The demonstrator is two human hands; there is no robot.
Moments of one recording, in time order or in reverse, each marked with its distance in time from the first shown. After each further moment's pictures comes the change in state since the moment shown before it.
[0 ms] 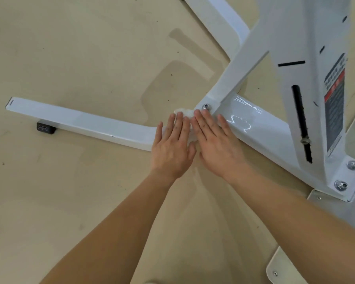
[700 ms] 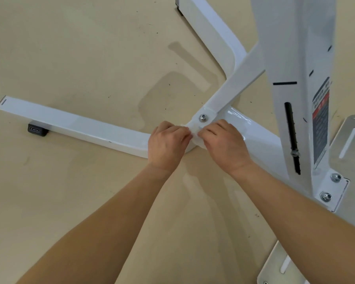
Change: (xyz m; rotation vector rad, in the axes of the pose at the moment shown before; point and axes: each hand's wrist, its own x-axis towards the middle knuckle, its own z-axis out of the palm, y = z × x) left_hand 0.032 -0.006 -0.021 -0.319 0.372 -0.014; right_hand 0.019 0.035 -0.014 0.333 0.288 -0.012
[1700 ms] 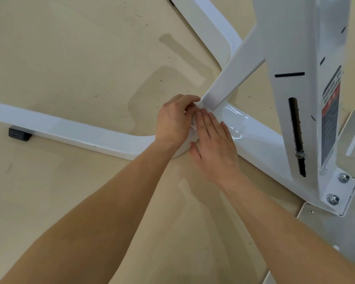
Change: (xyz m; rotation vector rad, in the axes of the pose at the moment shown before) left_hand 0.066 0.019 0.032 -0.394 -0.164 -0.200; right_hand -0.005 -0.023 0.011 0.103 -0.261 0.347
